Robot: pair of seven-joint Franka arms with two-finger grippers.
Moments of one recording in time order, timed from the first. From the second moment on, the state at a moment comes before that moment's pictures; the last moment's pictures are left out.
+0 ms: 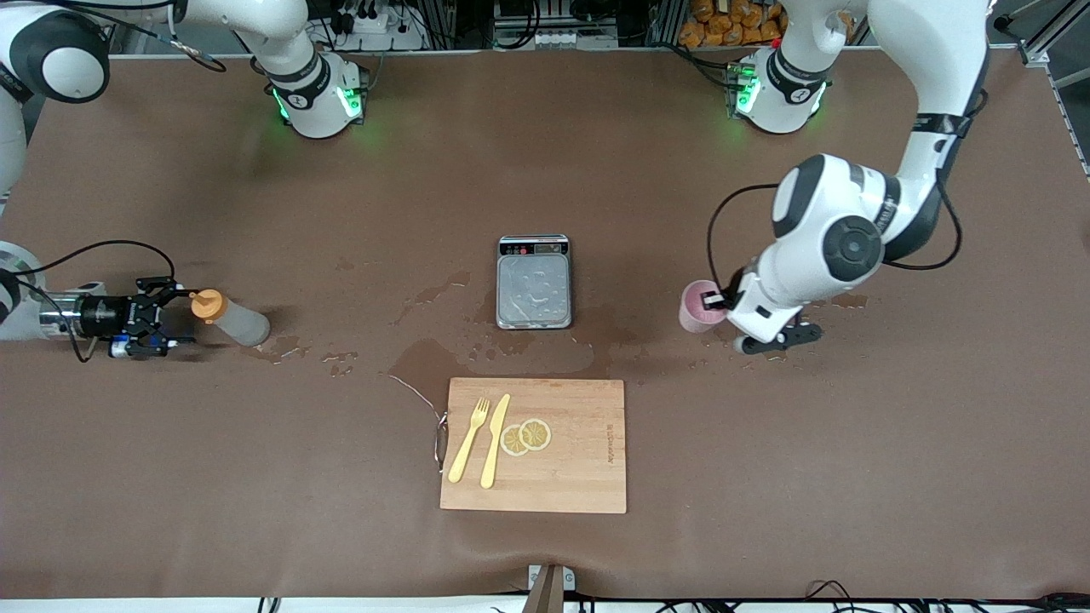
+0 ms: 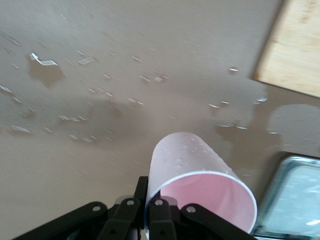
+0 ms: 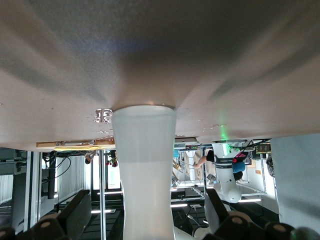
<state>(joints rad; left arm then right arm) -0.15 0.32 -0.28 -1.89 -0.12 2.10 -0.61 -0.70 0.98 0.07 -1.42 0.80 1.36 0.60</state>
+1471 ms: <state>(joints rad) -0.54 0.65 -0.32 -1.59 -0.06 2.21 -1.30 -0.62 0.98 0.08 -1.50 0.85 1.41 0.58</state>
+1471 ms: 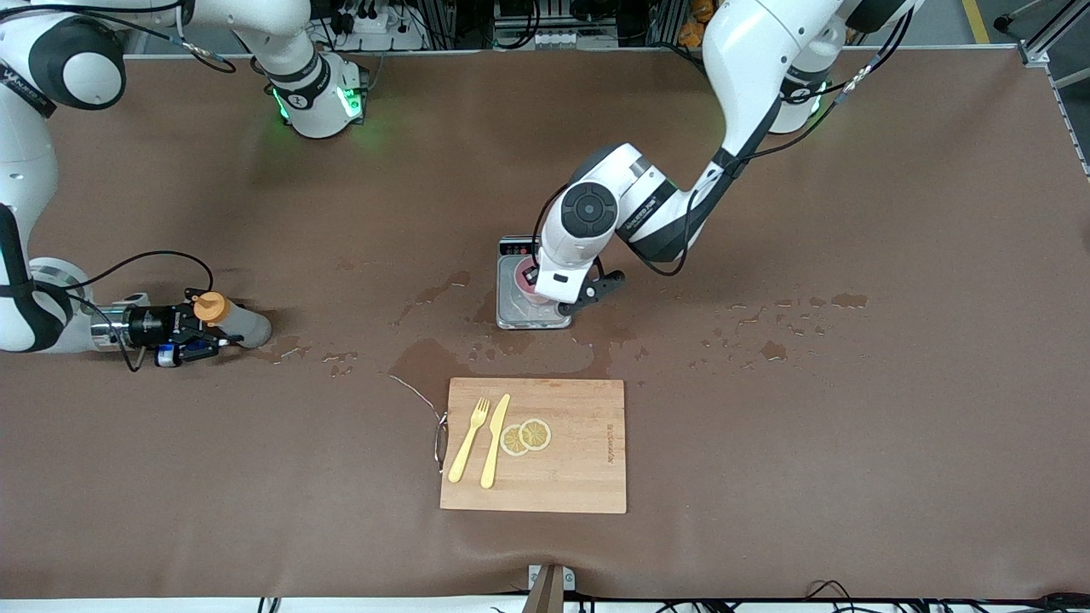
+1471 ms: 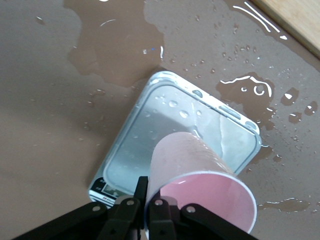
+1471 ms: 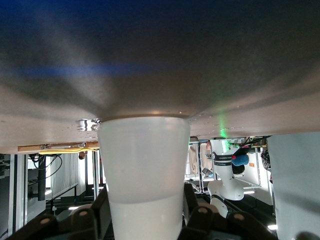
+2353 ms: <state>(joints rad) -0.57 0.67 -0.32 -1.59 -0.02 2.23 -1.35 -0.55 0.92 0.08 -1.50 0.85 1.51 0.71</state>
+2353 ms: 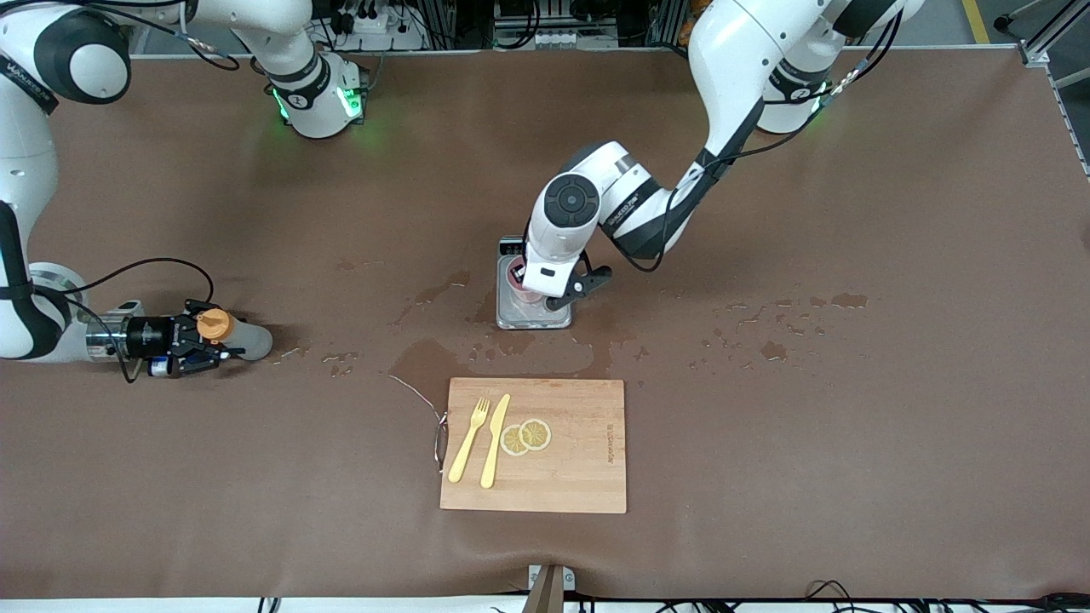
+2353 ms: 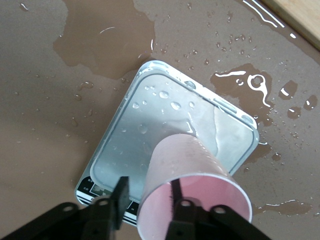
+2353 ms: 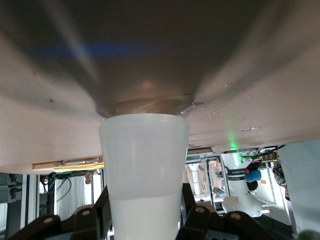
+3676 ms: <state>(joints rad) -0.55 0.64 -0.31 -1.55 0.01 2.16 -1.32 -0.32 0.70 0.07 -1.50 0.62 1.65 1.12</state>
